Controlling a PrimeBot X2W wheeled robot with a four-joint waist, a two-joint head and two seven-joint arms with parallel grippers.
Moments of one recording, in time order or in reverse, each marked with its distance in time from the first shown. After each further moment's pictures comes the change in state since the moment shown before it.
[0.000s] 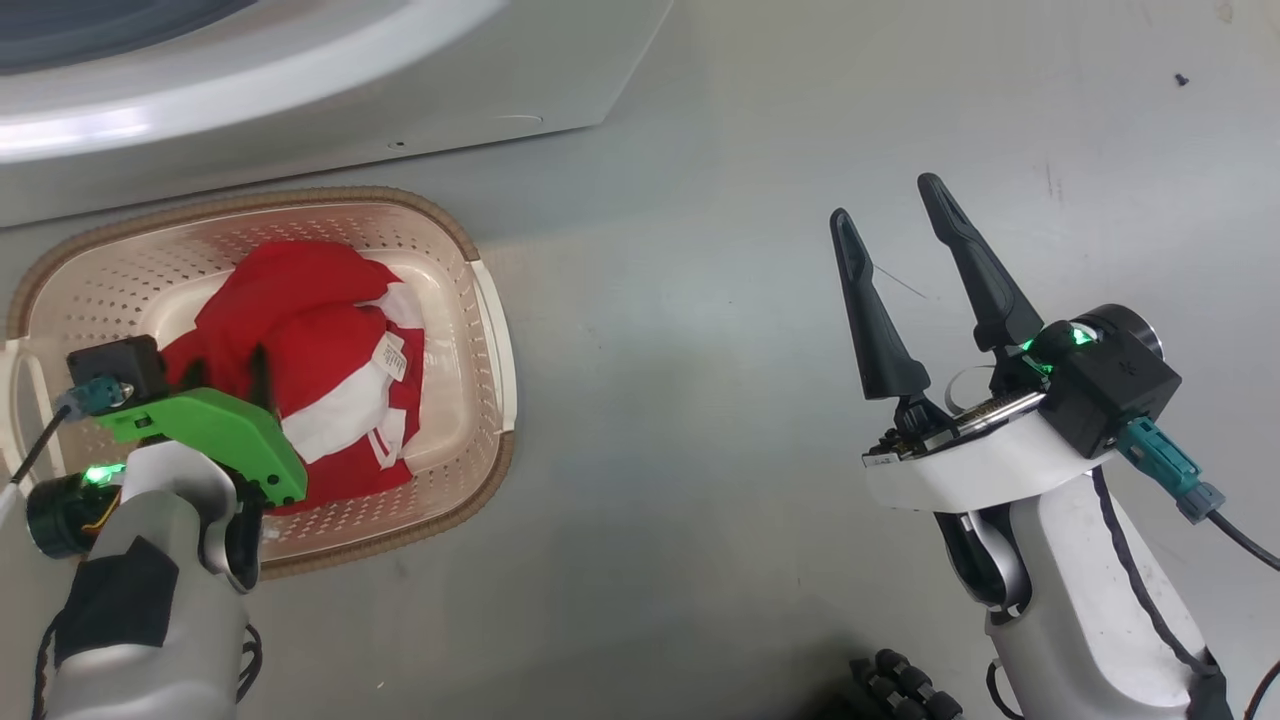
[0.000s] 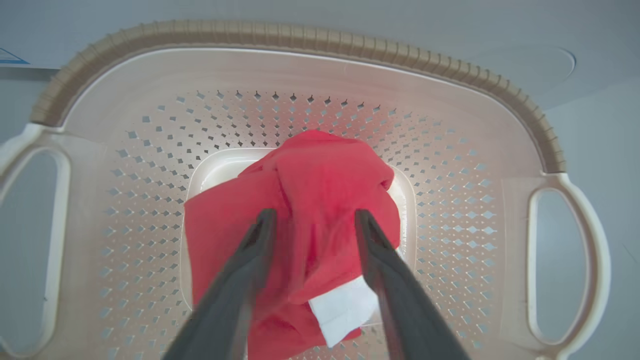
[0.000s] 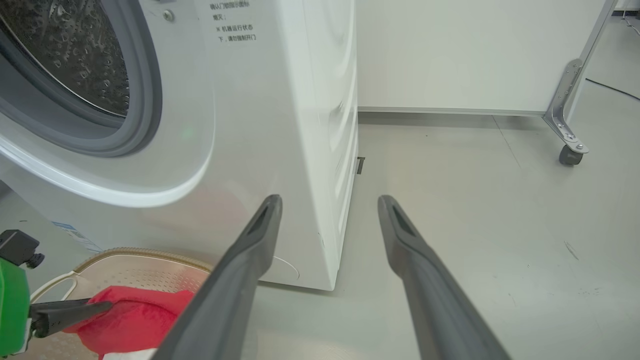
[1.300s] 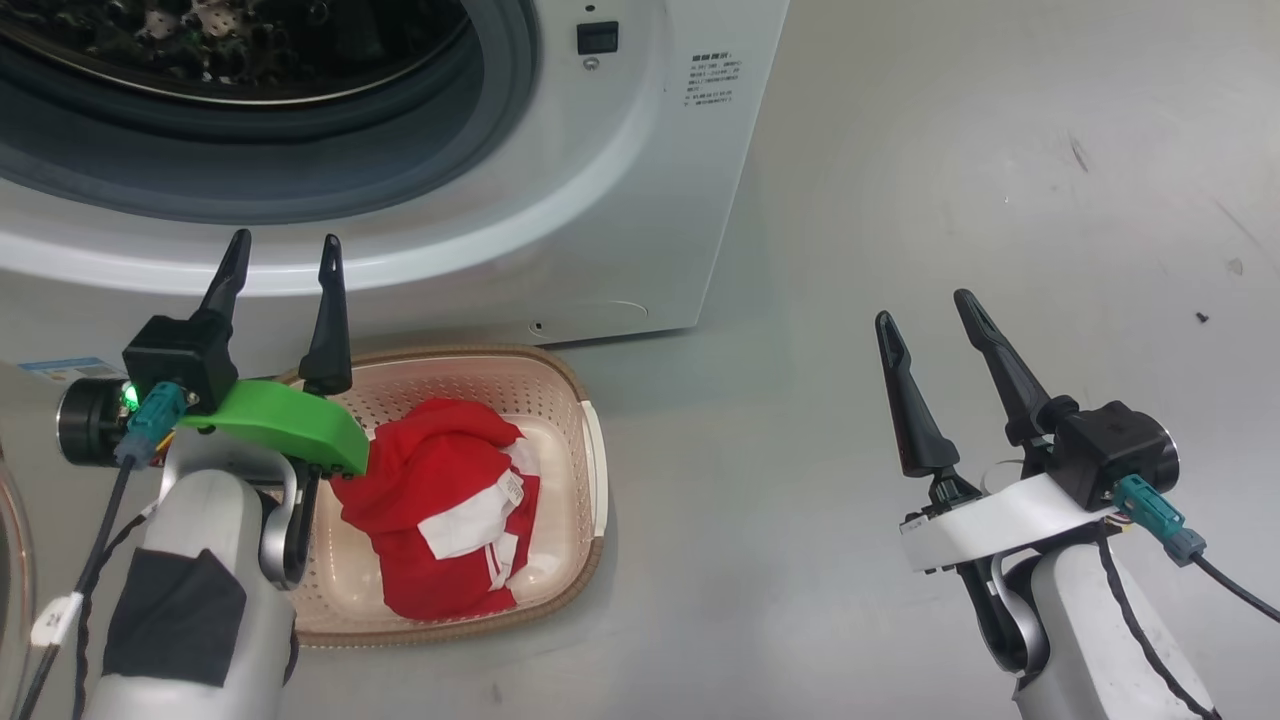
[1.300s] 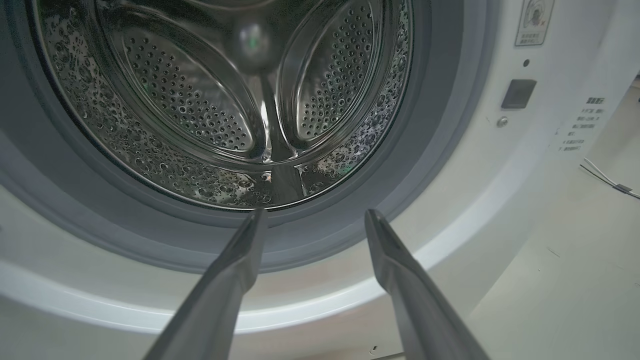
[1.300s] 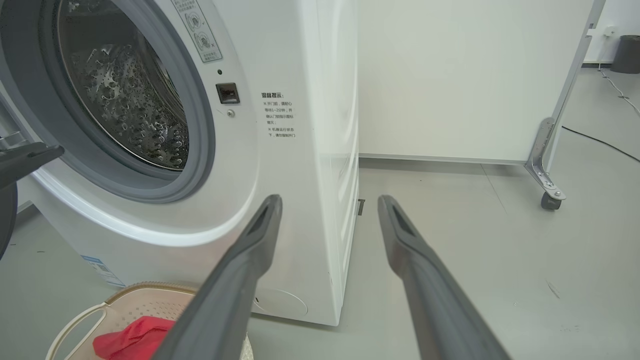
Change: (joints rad) left arm 0.097 -0.031 -0.068 -0.368 0.167 -0.041 -0.245; right arm 0.109 -0.002 -0.077 0.129 -0.027 -0.002 0.000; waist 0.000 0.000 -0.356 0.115
